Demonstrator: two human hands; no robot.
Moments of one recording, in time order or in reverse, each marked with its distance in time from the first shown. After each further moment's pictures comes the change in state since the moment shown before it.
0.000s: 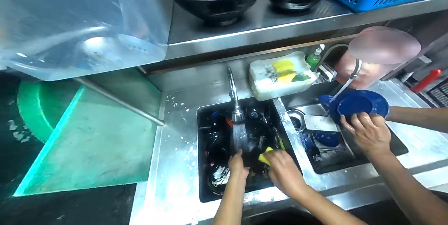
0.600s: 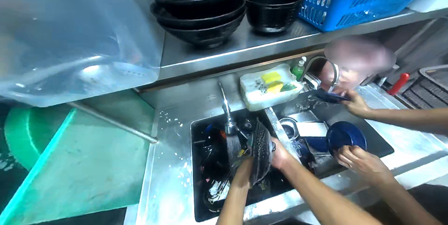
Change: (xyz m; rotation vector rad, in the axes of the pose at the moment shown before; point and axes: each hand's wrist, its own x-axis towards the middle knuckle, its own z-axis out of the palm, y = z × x) left_hand -0.079 0.019 0.025 0.228 -0.611 0.014; right_hand 0.095 0.013 -0.026 1.767 0.039 1.037
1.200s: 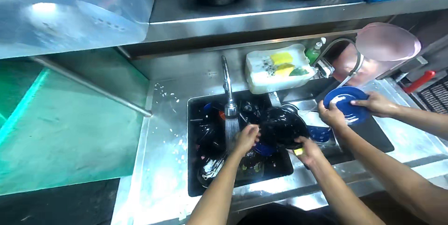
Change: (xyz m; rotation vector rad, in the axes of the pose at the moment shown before) left_hand 0.098 -0.007 -0.022 0.813 -0.030 0.153; right_hand 0.004 -0.021 -0.132 -0.013 0.481 -0.137
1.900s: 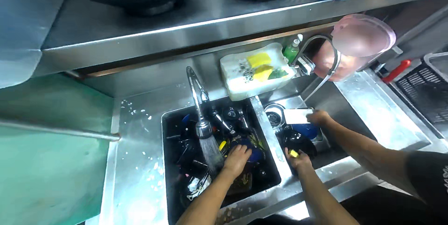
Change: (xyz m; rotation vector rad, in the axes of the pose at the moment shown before) left_hand 0.034 -0.041 0.038 1.261 -0.312 0.339; right_hand 0.112 0.036 -0.077 0.915 0.451 0.125
